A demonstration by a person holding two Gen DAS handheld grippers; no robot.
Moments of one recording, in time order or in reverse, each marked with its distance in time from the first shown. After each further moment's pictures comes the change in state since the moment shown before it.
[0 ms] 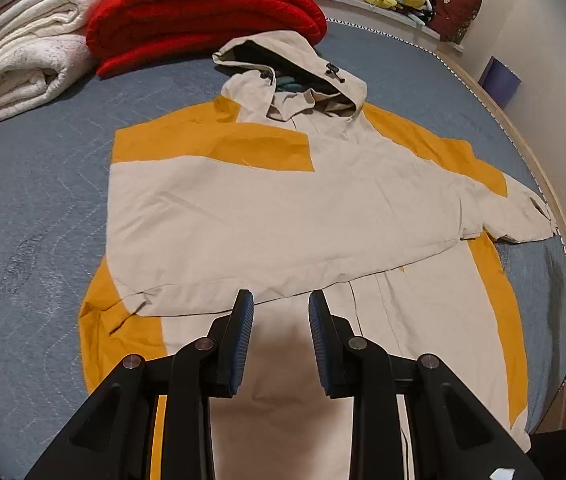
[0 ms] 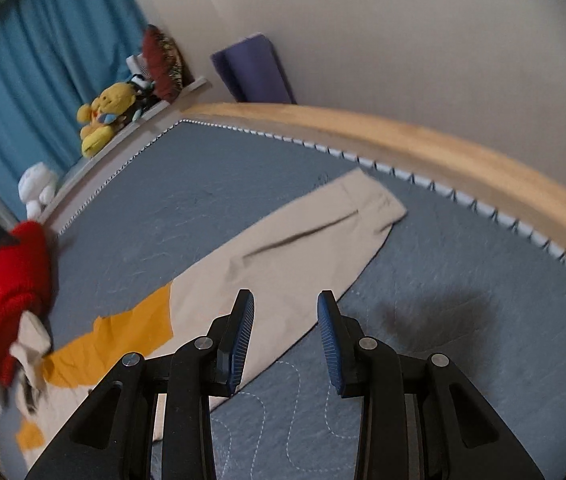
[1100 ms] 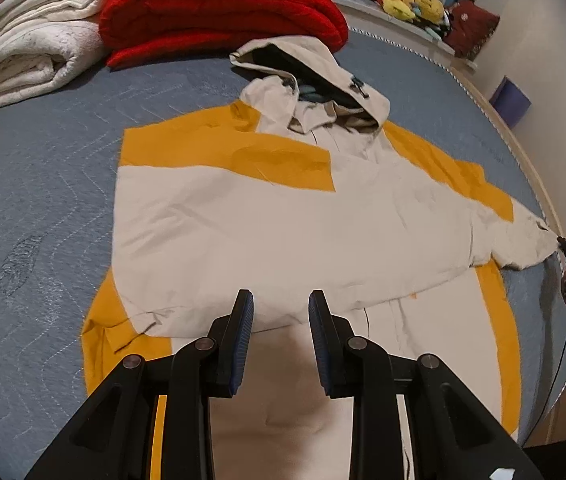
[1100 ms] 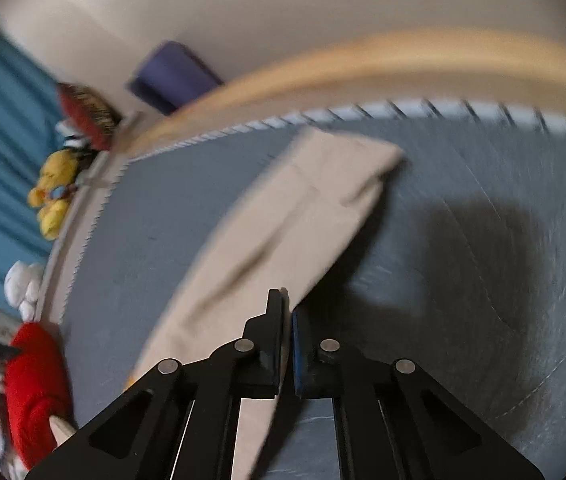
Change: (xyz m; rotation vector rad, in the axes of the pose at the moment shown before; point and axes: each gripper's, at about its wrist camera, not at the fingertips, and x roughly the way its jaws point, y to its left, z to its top) left arm 0.003 0.030 0.020 -0.069 -0.019 -0.016; right arm 0.107 -0.020 0.024 0.264 -0.016 0.030
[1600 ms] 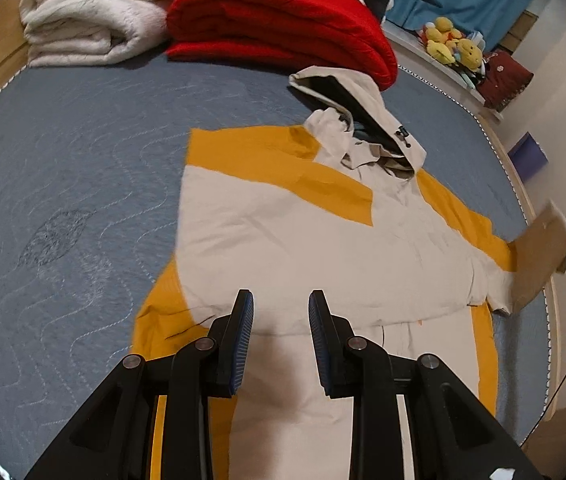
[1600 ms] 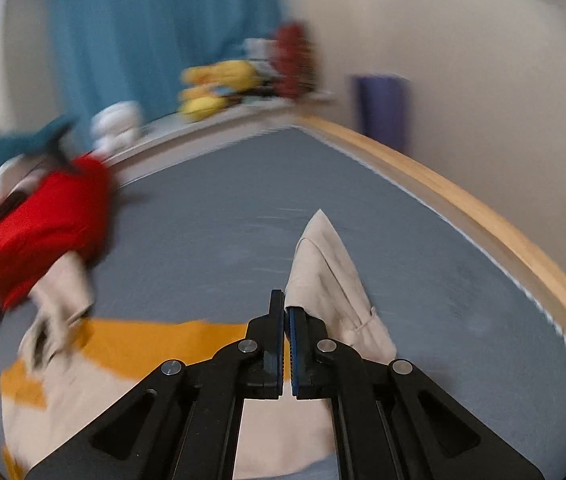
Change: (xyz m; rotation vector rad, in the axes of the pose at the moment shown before) left arm -0.043 0.062 0.005 -0.170 -0.021 0.002; right arm -0.134 0.280 -0.140 -0.792 -0.033 0.162
